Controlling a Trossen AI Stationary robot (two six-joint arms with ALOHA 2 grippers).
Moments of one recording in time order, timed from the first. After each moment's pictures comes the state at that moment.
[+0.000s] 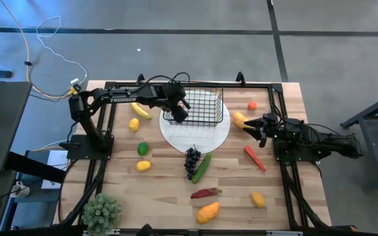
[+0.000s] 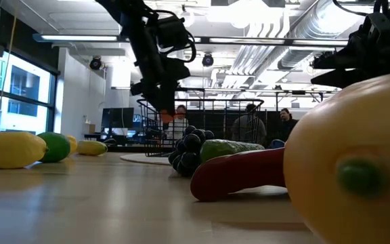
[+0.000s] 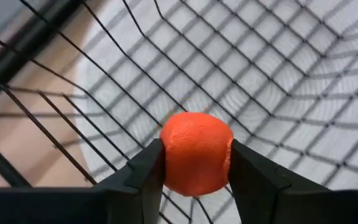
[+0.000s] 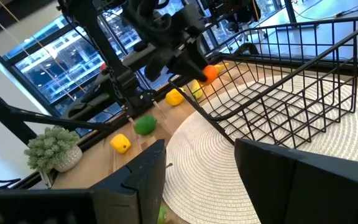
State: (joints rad) left arm 0.50 1.74 1.29 -0.68 -0.14 -0.29; right arm -0.12 0.01 0.07 -0.14 0.13 0.52
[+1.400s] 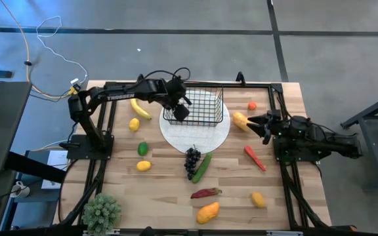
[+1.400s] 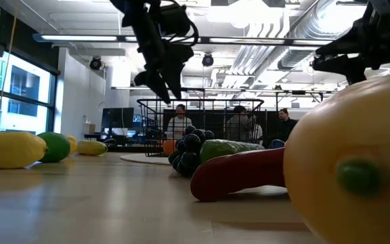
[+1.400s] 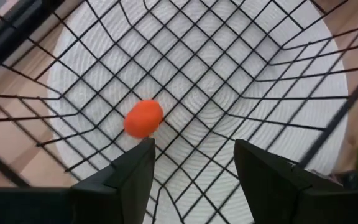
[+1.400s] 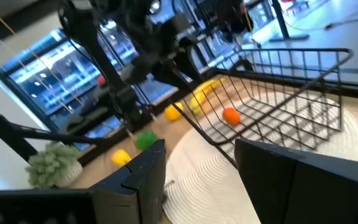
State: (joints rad) left arm 0.50 1.73 1.43 -0.81 -0.03 -0.31; right arm -0.12 0.01 0.18 -0.23 0.17 0.52
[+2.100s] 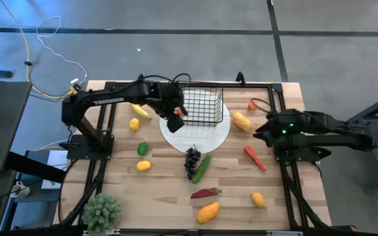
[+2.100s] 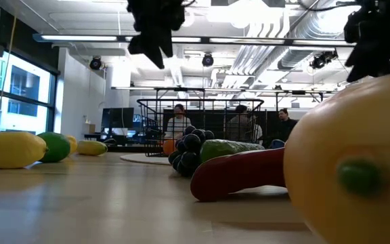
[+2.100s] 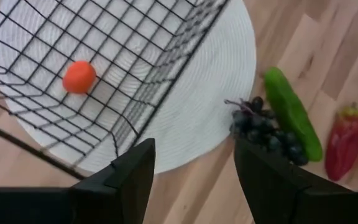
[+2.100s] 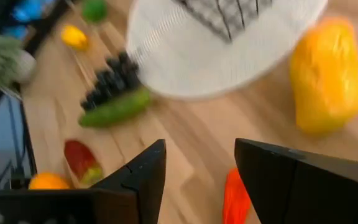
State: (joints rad) left arm 0.34 1.64 1.58 -1.09 0.06 -0.34; right arm -0.12 0.45 0.60 -0.90 -0.03 0.72
